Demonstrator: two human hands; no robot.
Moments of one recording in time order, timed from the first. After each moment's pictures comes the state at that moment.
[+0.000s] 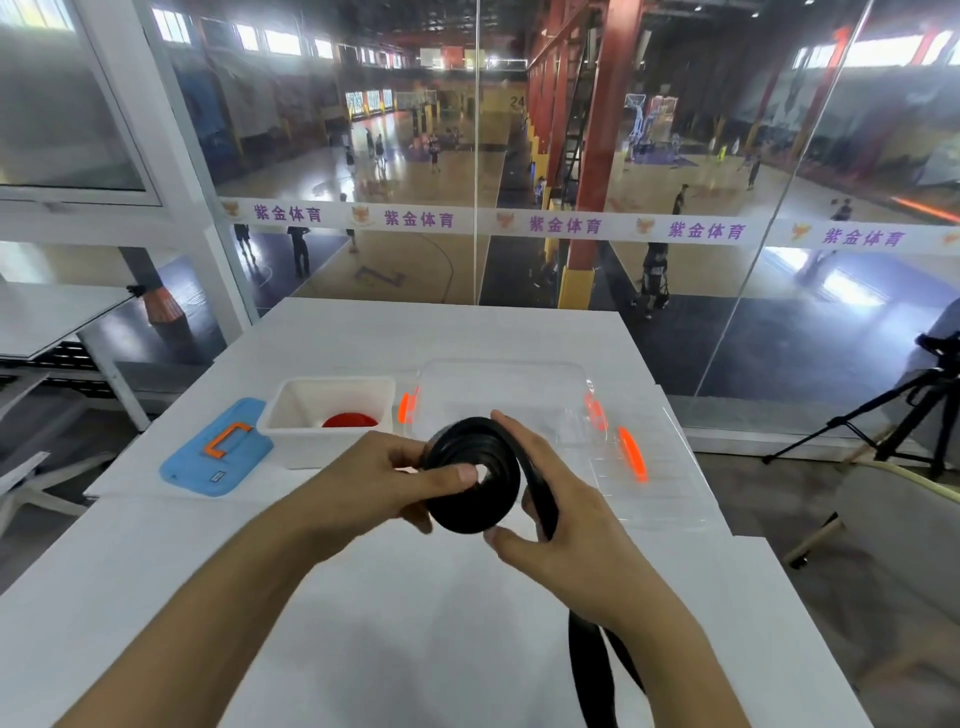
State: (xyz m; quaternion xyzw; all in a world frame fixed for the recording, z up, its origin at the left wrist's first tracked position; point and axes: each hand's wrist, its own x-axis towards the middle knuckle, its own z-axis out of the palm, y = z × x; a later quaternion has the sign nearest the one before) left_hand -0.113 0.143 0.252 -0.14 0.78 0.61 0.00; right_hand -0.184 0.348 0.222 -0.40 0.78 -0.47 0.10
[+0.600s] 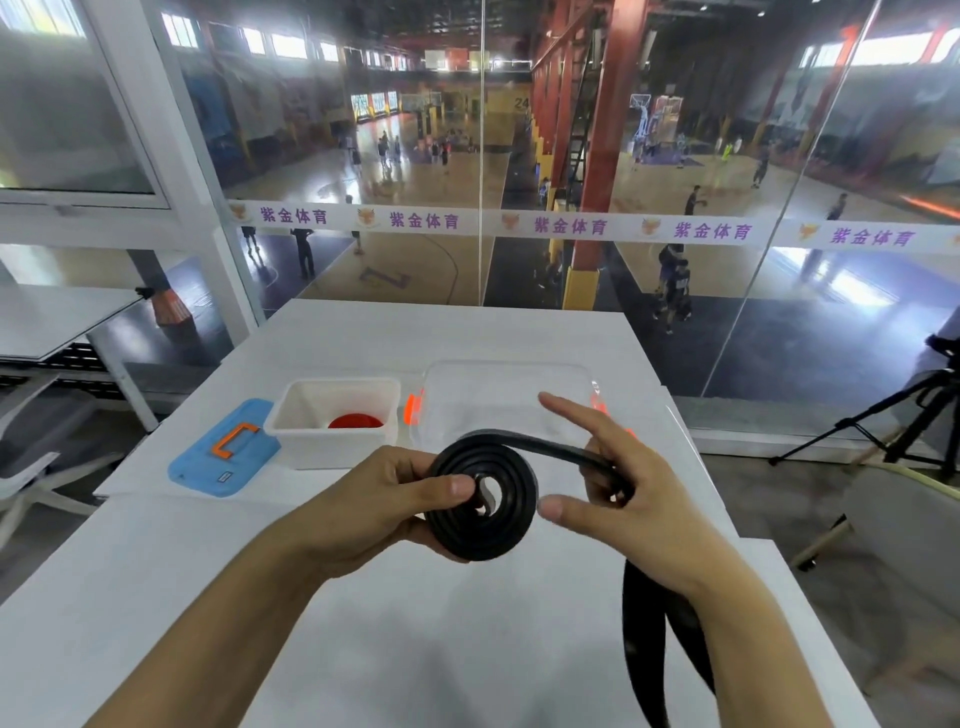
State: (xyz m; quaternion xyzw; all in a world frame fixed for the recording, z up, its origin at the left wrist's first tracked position) left_hand -0.104 0.144 0.246 -0.06 0.68 0.73 0.05; right_hand -0.211 0.378 0.242 -0.38 0.75 -0.53 0.11
